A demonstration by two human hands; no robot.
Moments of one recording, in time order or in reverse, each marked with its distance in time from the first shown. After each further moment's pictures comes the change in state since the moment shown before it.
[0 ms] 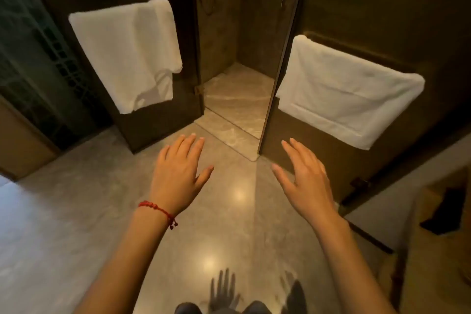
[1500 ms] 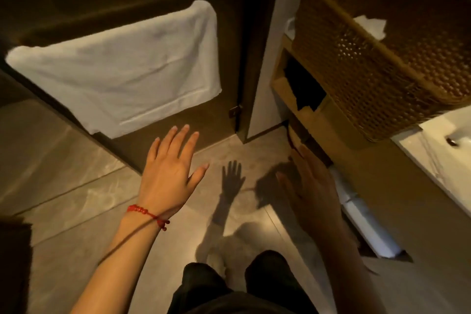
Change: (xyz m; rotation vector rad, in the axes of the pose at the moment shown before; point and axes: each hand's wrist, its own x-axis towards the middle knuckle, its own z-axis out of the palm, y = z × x) left_hand 0.316 0.170 0.096 -0.004 -0.280 1.116; right_hand 0.054 0.091 0.021 -0.027 0.455 1.143
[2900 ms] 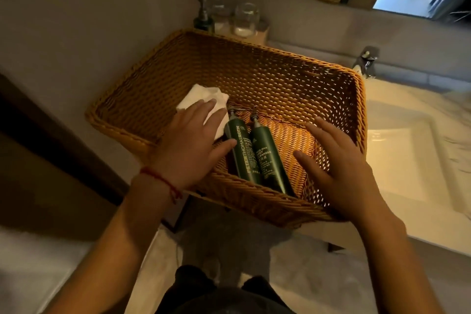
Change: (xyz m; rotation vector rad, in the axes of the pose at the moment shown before) left_hand 0.378 0.267 -0.044 -0.174 0.014 0.936; right_hand 0.182 0.140 -0.185 -0.074 0.537 0.446
